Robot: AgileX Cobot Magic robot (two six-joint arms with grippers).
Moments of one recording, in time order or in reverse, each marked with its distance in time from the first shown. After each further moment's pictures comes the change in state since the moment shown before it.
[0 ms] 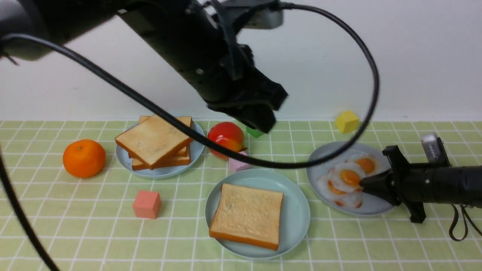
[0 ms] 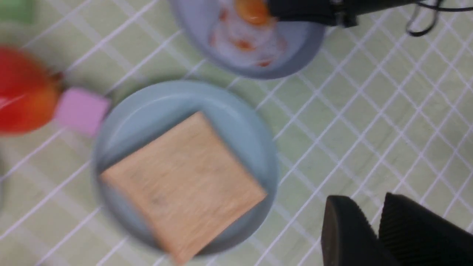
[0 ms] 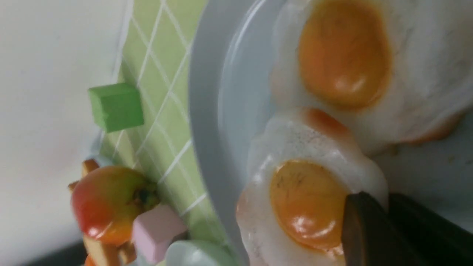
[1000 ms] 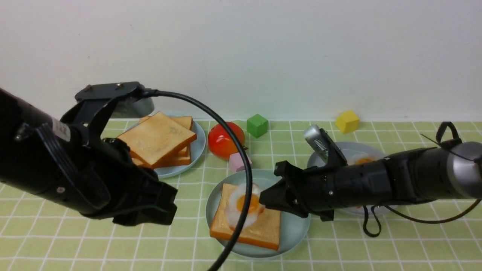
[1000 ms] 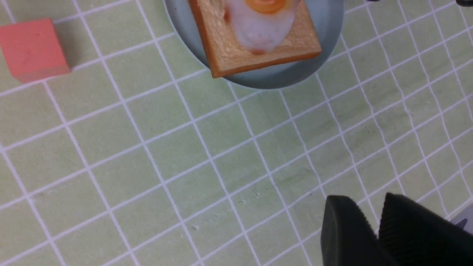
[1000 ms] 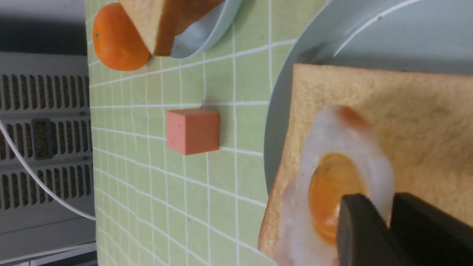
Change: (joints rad) right arm 0.485 -0.058 -0.050 -0.014 -0.054 -0.071; left arm 0.082 -0.482 0.723 -0.021 -0.219 -0.139
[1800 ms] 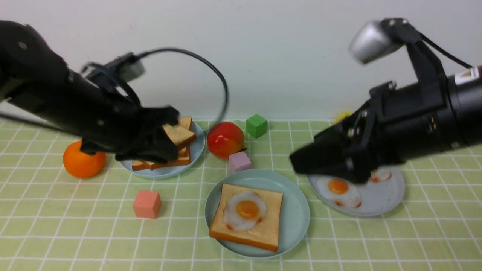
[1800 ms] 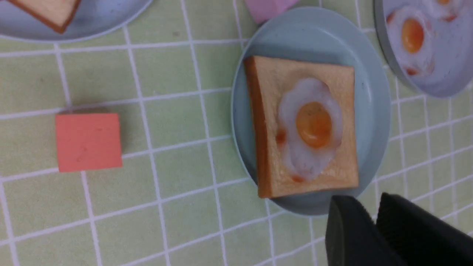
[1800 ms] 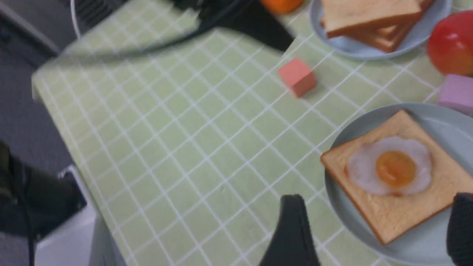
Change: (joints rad) right arm 0.110 -0.665 -0.157 -0.972 0.245 0.268; left arm 0.293 0.364 -0.189 -0.270 -0.082 0.080
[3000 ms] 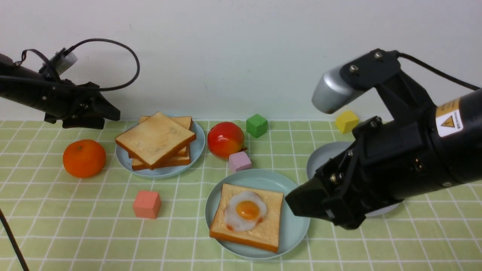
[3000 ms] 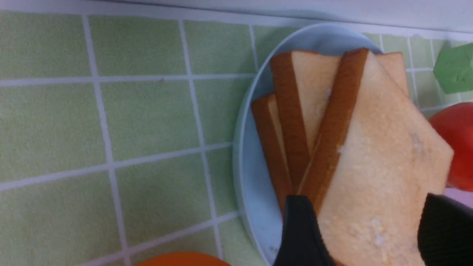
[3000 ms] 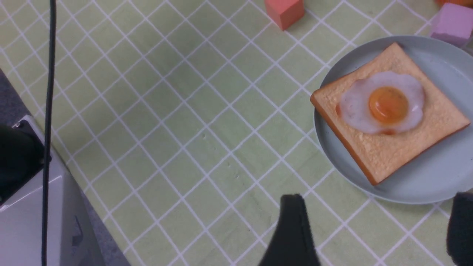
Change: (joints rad) right arm 0.194 -0.025 0.000 -0.341 -0.020 0.376; left arm 0.405 0.742 -0.733 -0.180 0.236 0.456
